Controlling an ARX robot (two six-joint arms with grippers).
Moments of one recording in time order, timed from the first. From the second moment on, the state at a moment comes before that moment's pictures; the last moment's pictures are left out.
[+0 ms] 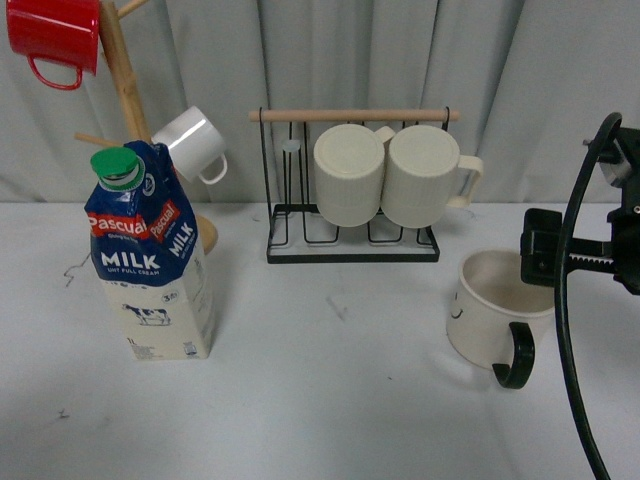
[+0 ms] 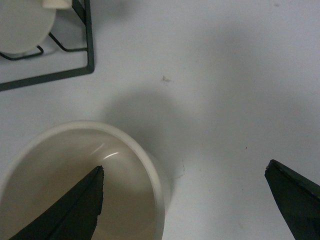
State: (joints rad) left arm 0.00 0.01 0.01 0.00 0.00 -0.01; right arm 0.11 1.93 0.96 0.21 0.06 0.21
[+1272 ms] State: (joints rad) left arm 0.00 0.01 0.01 0.00 0.00 -0.01; right arm 0.23 1.93 1.03 0.08 0.06 0.30
